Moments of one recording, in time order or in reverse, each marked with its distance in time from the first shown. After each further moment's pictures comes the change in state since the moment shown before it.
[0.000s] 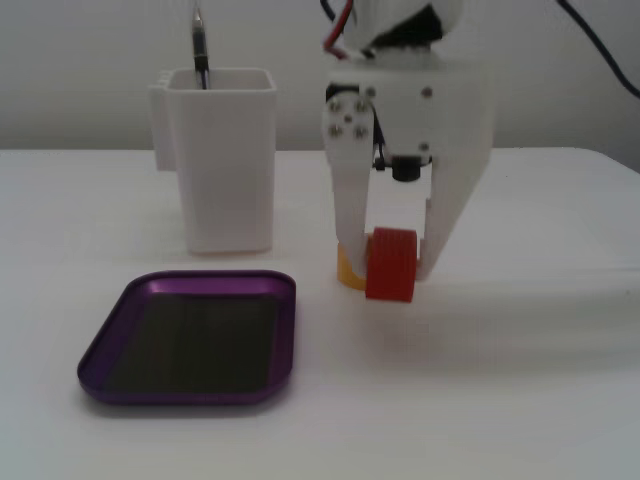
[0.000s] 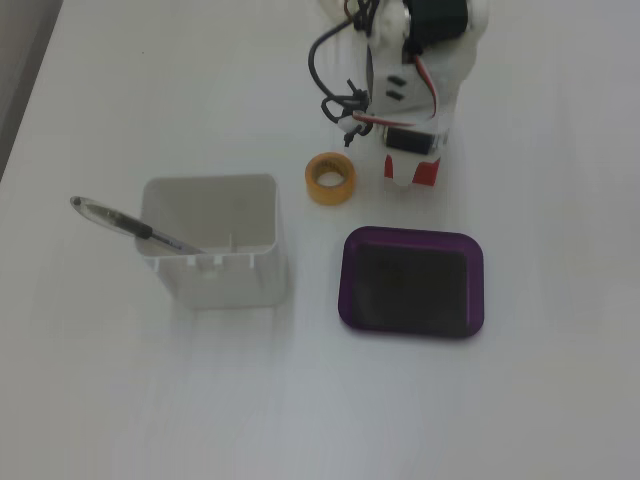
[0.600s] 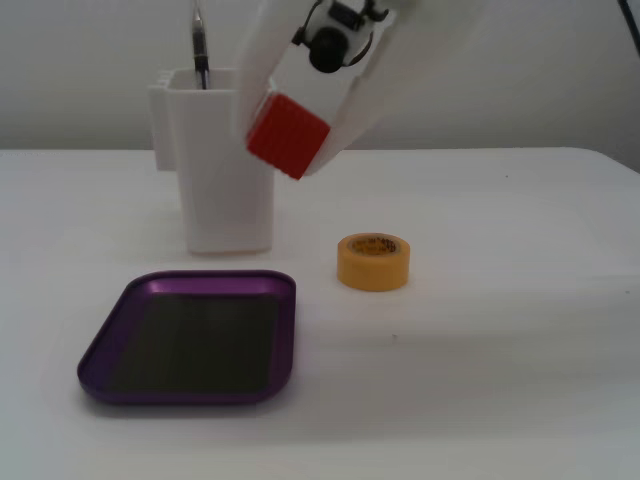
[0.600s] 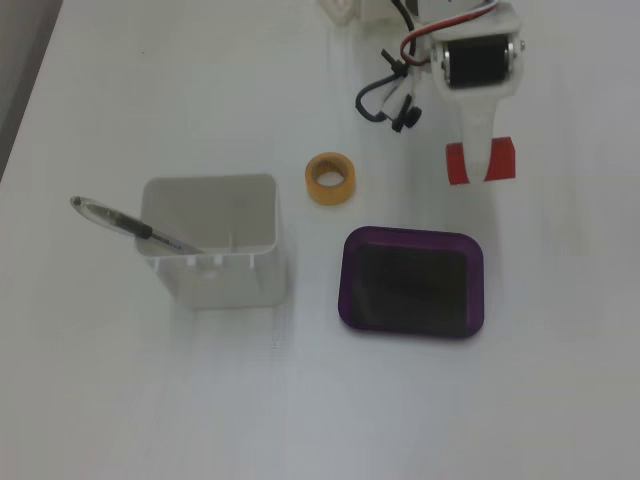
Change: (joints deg) arm -6.2 12.4 -0.1 -19.4 -6.6
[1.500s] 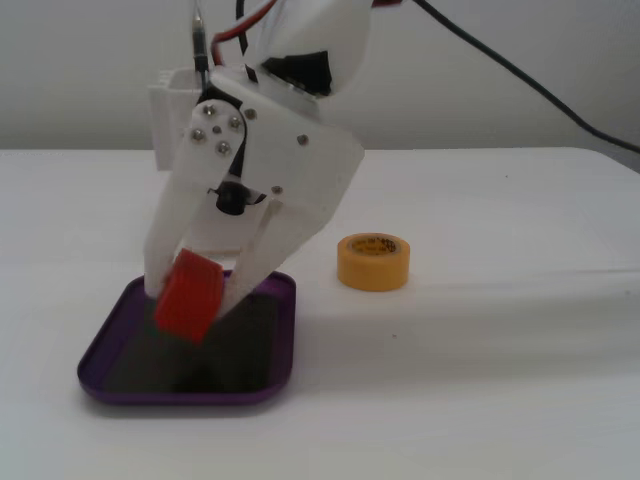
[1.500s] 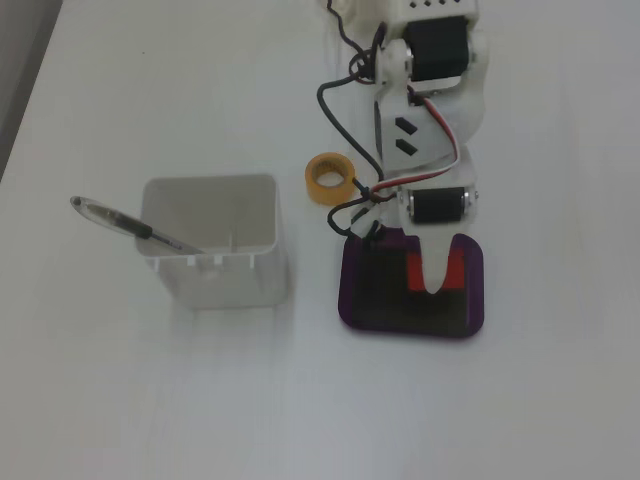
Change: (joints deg) arm 6.6 -25.2 -6.5 -15.1 -6.6
